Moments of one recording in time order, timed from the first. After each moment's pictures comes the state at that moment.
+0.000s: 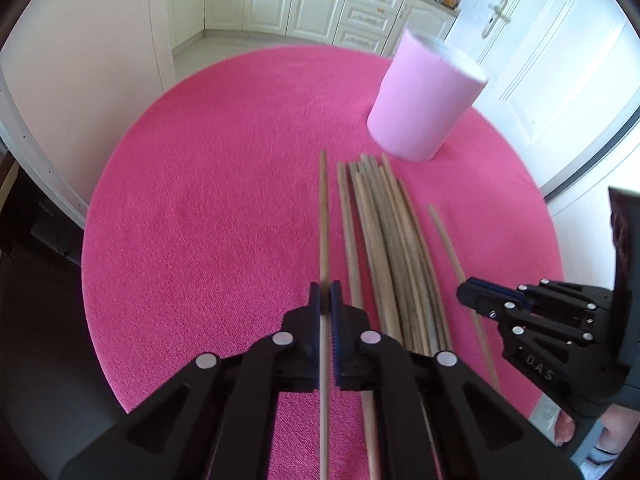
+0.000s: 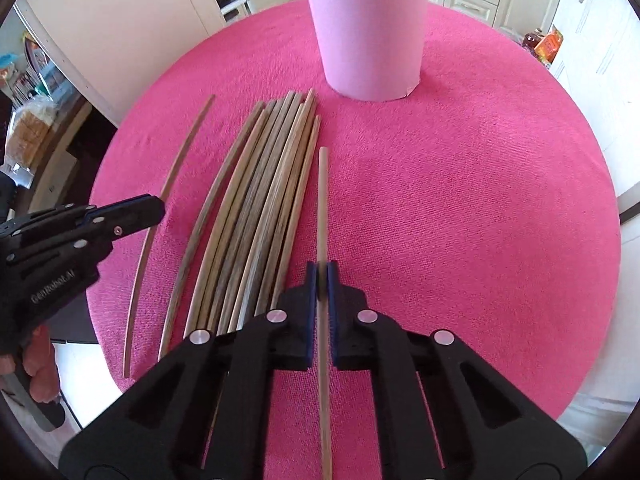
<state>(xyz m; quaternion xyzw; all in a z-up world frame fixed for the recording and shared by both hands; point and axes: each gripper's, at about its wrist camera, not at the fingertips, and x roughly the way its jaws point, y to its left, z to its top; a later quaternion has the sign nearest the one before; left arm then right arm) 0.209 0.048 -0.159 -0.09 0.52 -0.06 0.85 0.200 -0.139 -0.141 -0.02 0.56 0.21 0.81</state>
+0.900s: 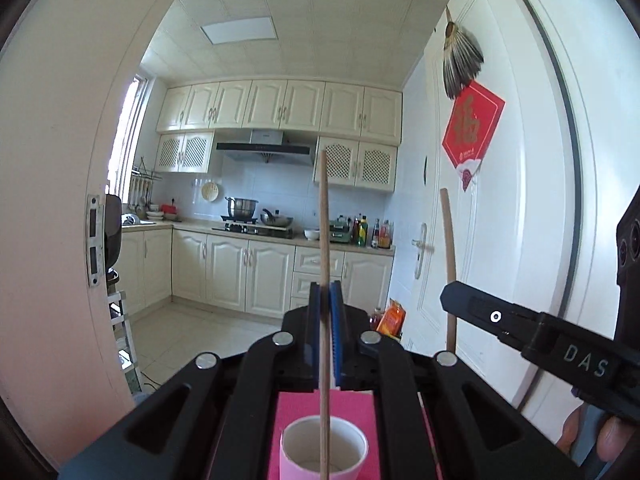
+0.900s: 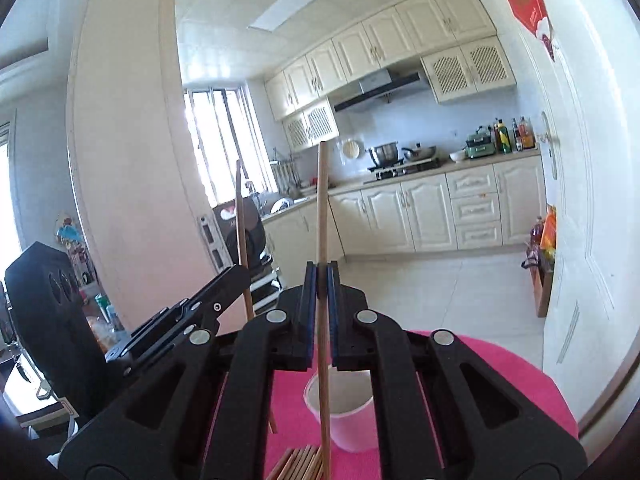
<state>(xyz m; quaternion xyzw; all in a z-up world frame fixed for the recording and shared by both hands) 0.273 -0.047 0.000 -0.06 0.02 -0.09 0.99 0.254 -0.216 0.021 0.14 0.08 0.23 0.96</state>
